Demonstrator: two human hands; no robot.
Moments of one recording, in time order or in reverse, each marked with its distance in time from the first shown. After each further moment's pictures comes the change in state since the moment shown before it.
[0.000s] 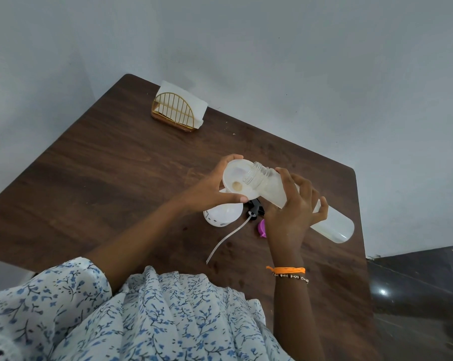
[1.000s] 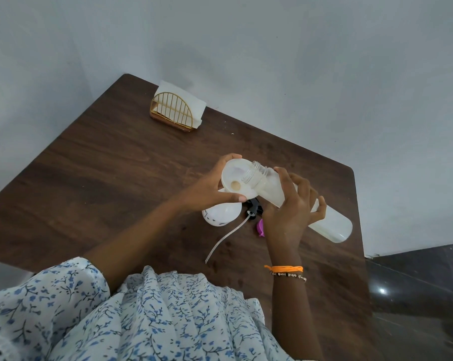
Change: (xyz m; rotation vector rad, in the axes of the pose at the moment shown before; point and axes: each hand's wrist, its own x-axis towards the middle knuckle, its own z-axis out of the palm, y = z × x) left_hand 0.000 0.000 0.001 -0.030 0.007 0.014; right_hand -0.002 -0.002 0.000 0.004 -0.007 0.014
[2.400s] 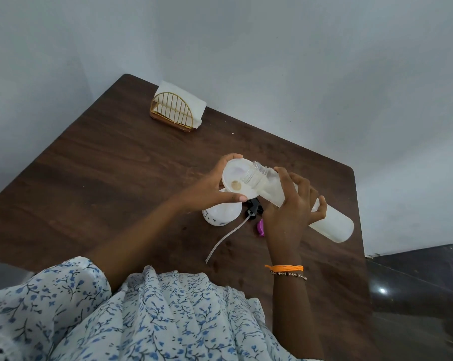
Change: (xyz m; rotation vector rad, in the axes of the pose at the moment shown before) left_hand -0.001 0.004 0.000 0.014 -0.001 0.004; right_hand 0.000 -0.002 0.001 0.010 0.045 -0.018
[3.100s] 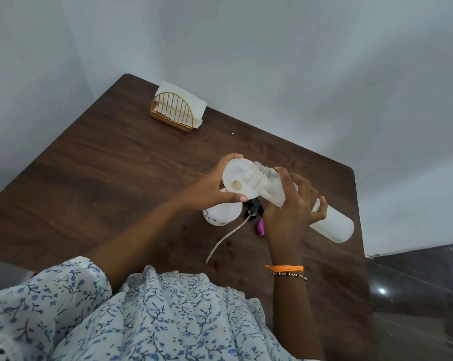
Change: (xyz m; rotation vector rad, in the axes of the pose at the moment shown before) left_hand 0.002 -0.004 -0.002 0.001 -0.014 0.000; right_hand 0.000 0.000 -0.001 -0.021 -0.018 0.001
